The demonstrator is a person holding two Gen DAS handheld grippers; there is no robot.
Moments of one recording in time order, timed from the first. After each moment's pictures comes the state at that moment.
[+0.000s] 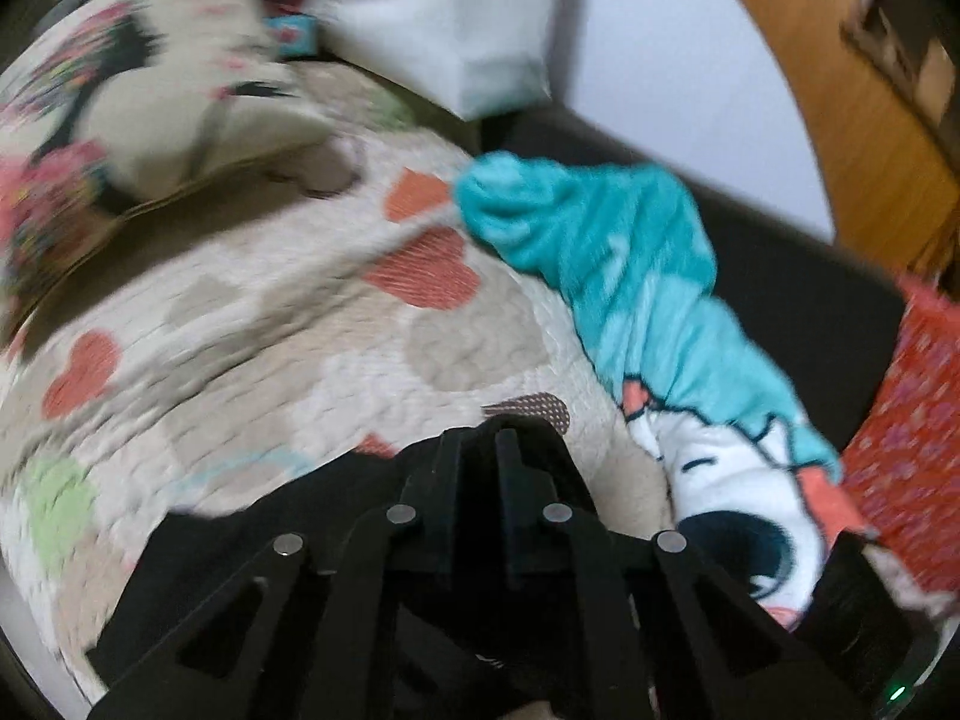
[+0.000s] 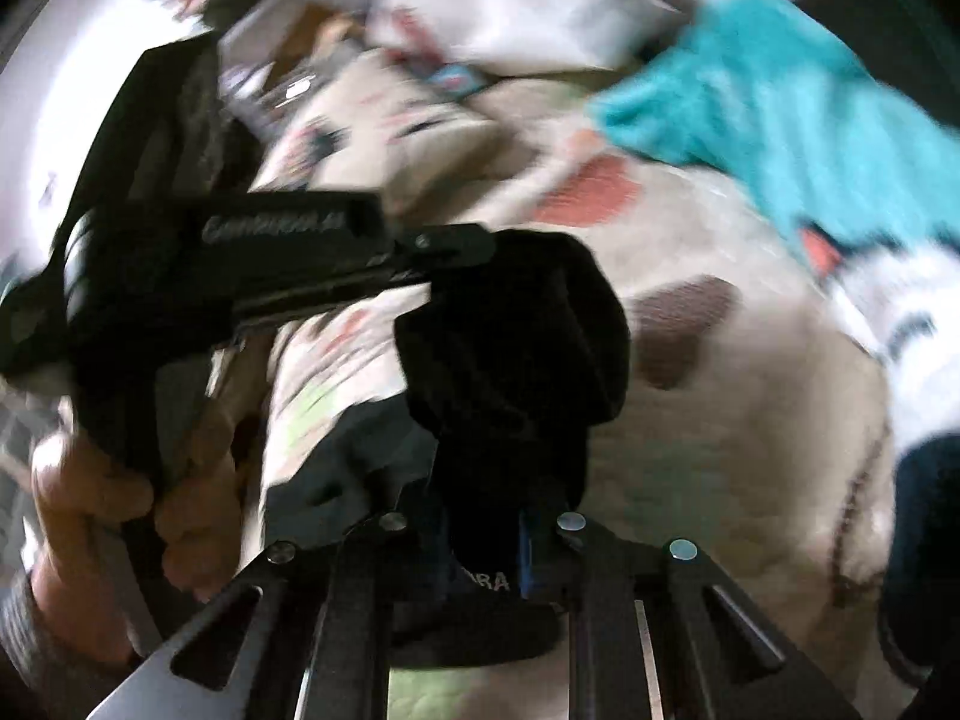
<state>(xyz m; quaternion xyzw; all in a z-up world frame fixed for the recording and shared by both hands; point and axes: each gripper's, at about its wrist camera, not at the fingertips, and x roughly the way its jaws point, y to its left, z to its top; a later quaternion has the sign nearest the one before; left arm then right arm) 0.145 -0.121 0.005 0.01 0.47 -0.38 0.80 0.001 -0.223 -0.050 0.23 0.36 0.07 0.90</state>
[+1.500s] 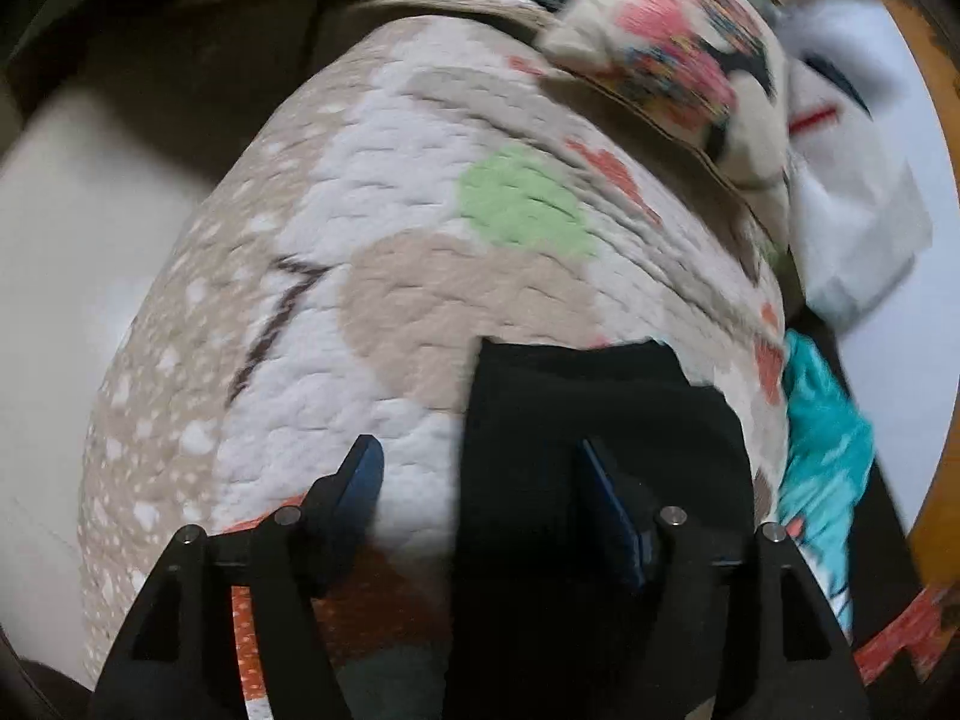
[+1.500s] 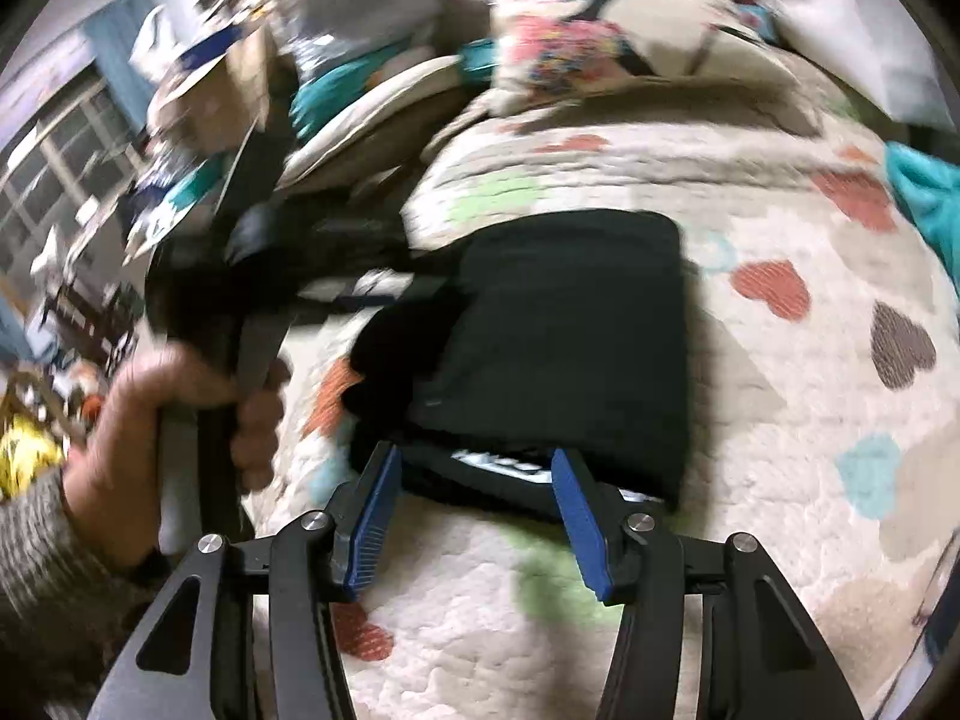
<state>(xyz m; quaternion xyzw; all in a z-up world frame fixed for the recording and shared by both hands) 0.109 0.148 -0.122 -0.30 0.51 -0.07 0.80 -0.011 -0.099 -0.077 0.05 0.46 0.21 0.86</state>
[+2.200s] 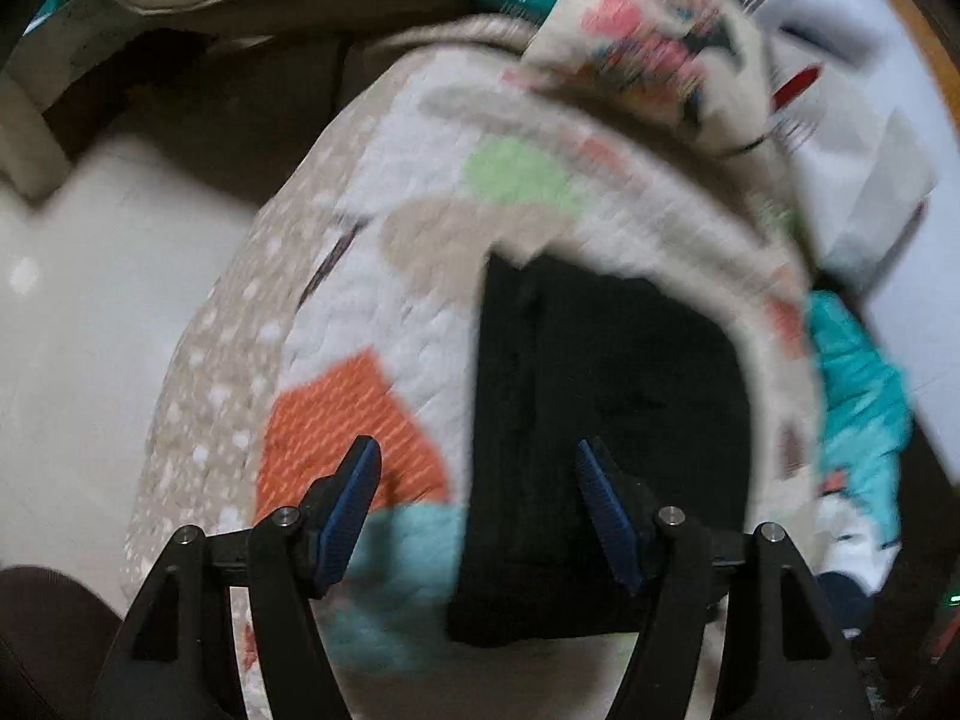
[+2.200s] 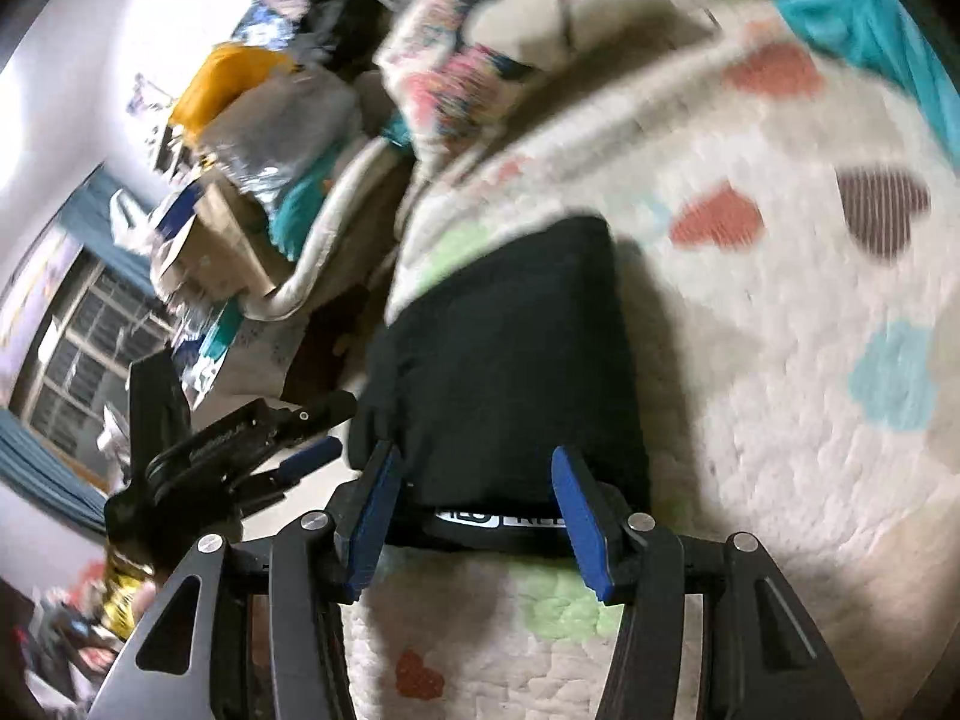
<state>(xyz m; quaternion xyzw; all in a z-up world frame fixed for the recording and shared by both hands) 0.043 0.114 -0.099 -0.20 0.51 -0.01 0.83 -0.003 -0.165 -0.103 0.26 0.46 0.20 0.83</state>
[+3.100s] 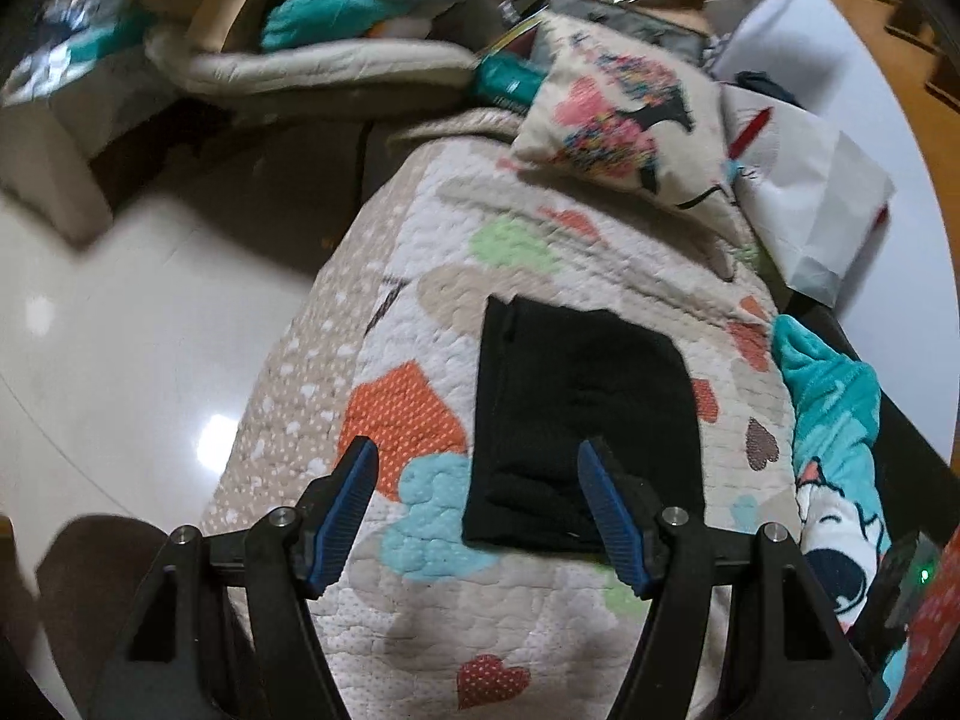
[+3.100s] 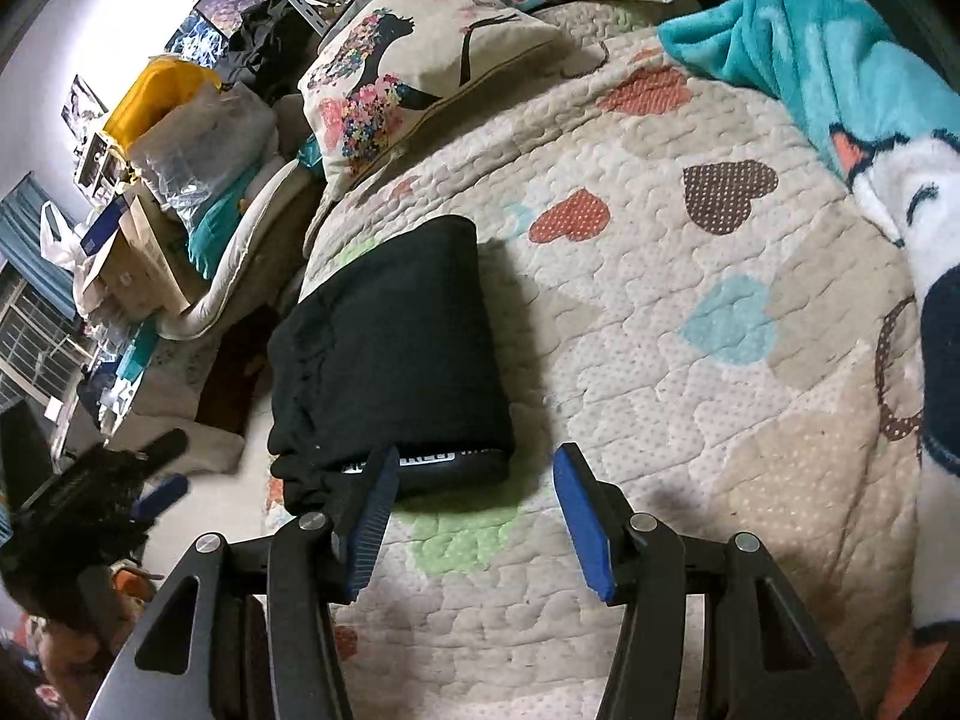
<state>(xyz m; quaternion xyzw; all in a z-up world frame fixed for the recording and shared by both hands) -0.040 0.118 -0.018 -0.18 0.42 0.00 0.89 -0.046 -0.184 -0.080 0.21 0.44 0.09 0.87</state>
